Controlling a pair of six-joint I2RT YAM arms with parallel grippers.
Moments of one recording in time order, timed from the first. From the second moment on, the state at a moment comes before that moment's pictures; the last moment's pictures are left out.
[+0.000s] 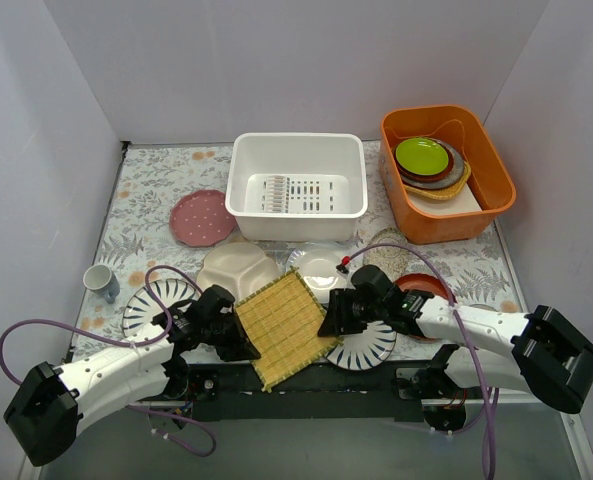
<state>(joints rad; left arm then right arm) -0.76 0.82 0.28 -0.51 0.30 -1.25 0.92 1.15 0.42 -0.09 -0.31 0.82</state>
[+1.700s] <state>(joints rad) -0.77 0.99 0.95 -0.81 -0.15 -0.91 0.91 0.81 0.56 -0.39 -0.25 0.70</state>
